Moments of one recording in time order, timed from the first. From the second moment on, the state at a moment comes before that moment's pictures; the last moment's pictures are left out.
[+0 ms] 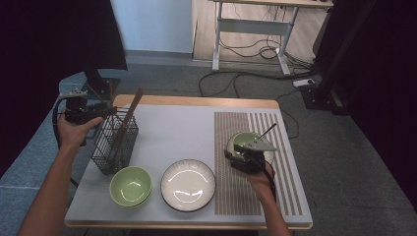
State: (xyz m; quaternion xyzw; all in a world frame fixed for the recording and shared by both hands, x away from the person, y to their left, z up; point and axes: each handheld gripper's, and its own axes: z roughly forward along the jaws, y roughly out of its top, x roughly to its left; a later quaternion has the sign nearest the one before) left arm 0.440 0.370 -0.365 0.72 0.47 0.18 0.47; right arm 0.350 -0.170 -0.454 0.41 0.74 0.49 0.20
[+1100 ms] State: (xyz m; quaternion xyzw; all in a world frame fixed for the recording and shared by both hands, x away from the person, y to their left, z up) left arm 0.469 0.374 -0.377 0.71 0.50 0.18 0.46; right arm 0.351 -0.179 -0.452 0.42 0.73 0.49 0.21
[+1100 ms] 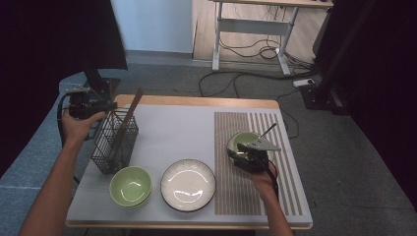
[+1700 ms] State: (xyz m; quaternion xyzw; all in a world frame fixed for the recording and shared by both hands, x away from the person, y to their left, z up) left arm 0.486 0.375 -0.386 0.70 0.52 0.17 0.46; right arm 0.350 -0.179 -0.456 0.42 0.74 0.49 0.21
